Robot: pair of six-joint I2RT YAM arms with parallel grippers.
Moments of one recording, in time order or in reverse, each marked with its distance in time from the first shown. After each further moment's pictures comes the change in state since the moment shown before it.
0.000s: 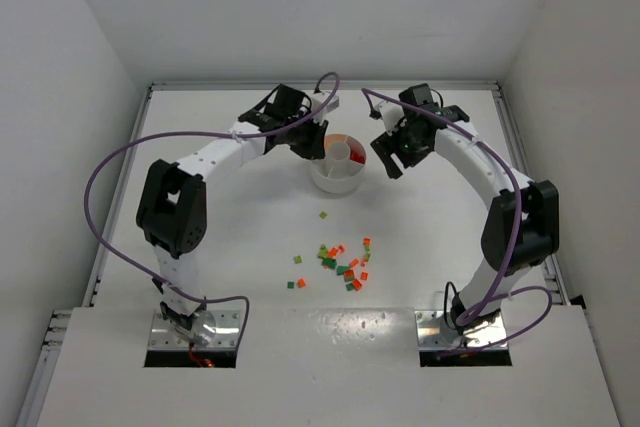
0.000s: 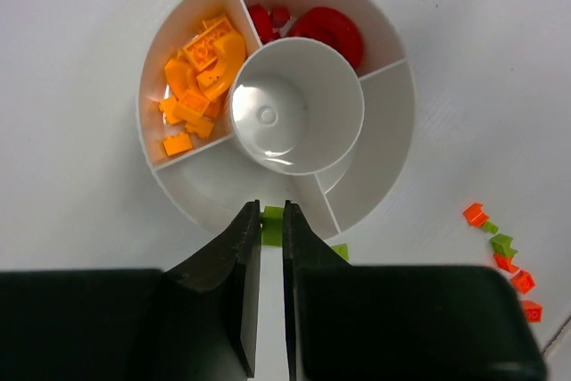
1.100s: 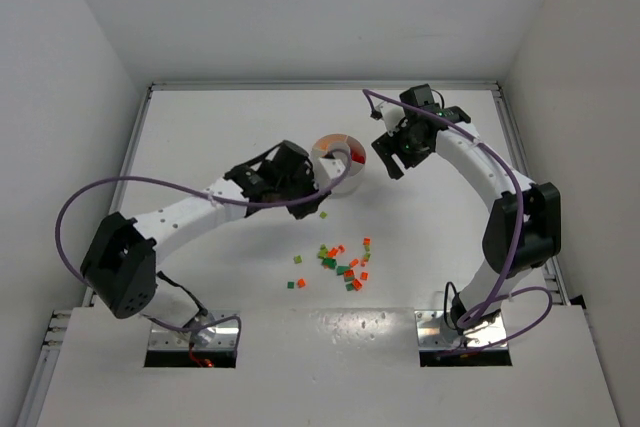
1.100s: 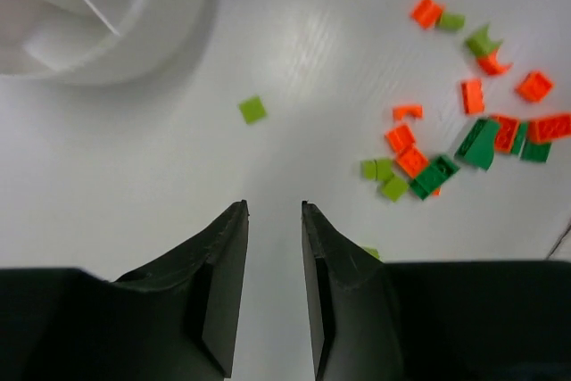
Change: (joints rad) left arm -0.211 -0.428 -0.461 0.012 -0.156 0.234; right arm 0.000 -0.014 -0.011 0.001 0.011 -0.001
